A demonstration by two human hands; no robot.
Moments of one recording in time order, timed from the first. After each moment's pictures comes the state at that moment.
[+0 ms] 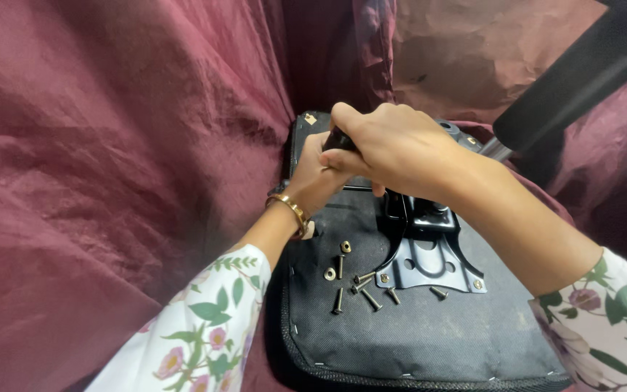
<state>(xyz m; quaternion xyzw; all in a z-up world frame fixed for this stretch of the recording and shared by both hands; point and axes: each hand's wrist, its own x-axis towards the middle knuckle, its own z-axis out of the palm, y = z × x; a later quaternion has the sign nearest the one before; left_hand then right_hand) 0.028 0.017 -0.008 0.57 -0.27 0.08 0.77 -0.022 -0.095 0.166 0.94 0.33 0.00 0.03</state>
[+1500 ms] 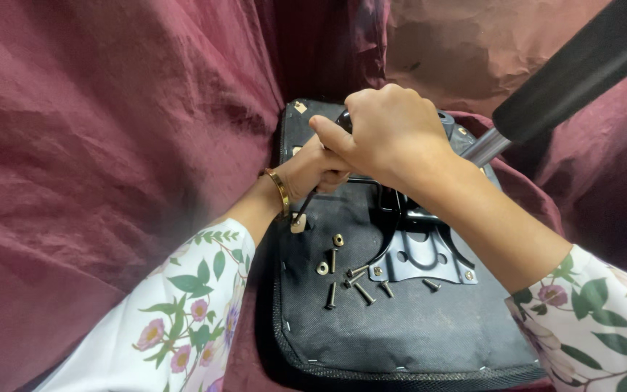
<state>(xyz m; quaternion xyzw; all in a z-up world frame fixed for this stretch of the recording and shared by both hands) 0.055 0.028 -0.018 0.49 -0.30 -0.19 0.80 -0.004 -0.093 0.137 0.96 0.23 0.15 0.05</state>
